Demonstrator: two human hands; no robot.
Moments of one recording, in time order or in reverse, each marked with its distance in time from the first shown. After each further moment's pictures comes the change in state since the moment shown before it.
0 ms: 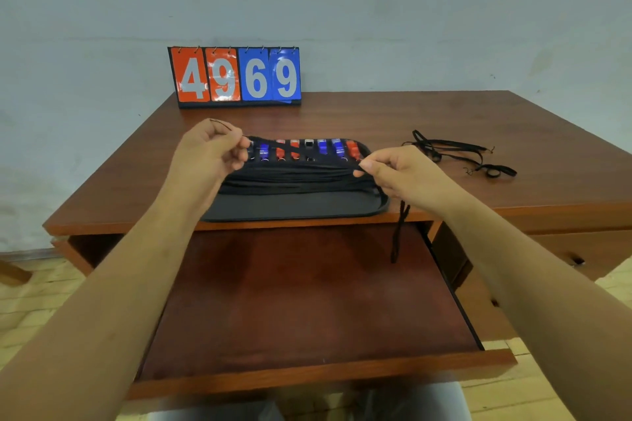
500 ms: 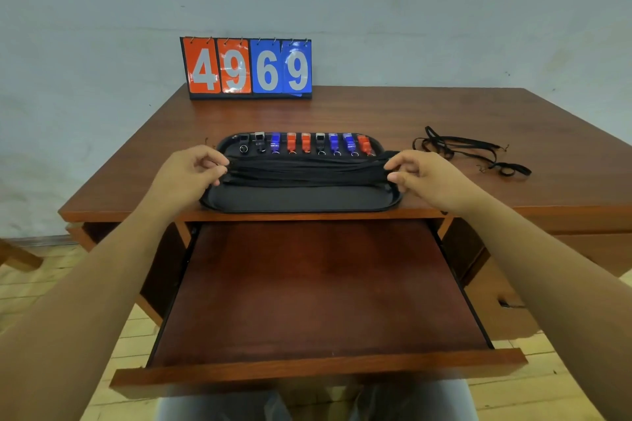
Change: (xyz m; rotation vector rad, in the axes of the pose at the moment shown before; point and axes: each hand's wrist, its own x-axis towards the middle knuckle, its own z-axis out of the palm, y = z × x) left_hand 0.017 -0.050 -0.074 0.747 -0.033 0.101; right_hand 0.012 0.043 -0.008 -0.299 0.020 -0.009
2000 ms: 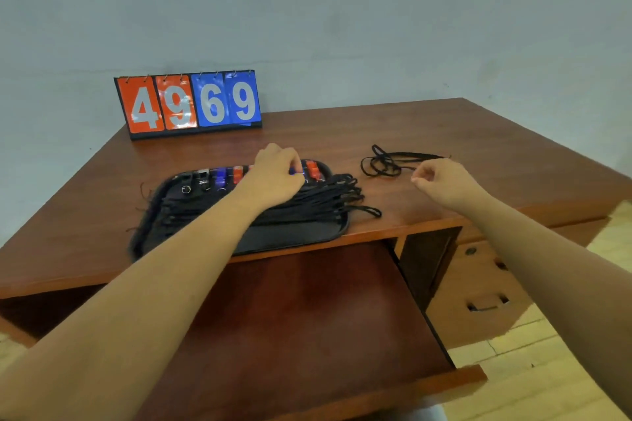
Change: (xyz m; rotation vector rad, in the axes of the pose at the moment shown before) left_hand 0.060 0.143 0.140 0.333 -0.267 0.303; right_hand -0.005 0.089 -0.066 -0.215 0.196 0.345
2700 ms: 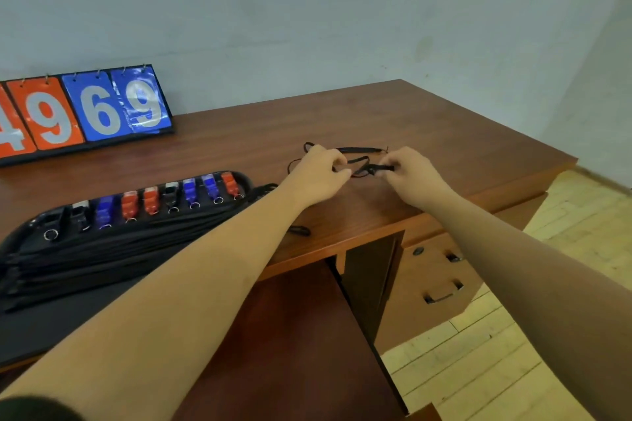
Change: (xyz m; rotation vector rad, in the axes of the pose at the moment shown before) left_hand 0.106 0.135 0.128 -0.139 -0.198 0.235; right_hand 0.036 0.081 -0.001 0.077 0.117 0.043
